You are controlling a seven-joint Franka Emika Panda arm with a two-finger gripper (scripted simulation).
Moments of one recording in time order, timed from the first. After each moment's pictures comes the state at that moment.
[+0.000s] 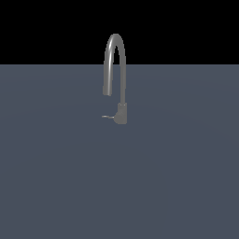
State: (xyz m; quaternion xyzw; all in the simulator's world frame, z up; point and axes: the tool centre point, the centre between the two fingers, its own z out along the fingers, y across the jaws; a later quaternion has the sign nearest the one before) arm -0.252 0.001 0.481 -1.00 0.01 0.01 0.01
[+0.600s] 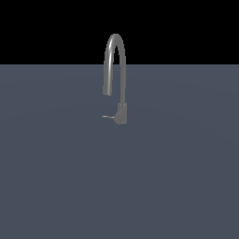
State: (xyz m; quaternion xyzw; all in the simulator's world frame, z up) arm -0.236 0.006 0.471 -1.00 -0.04 0.02 -0.03
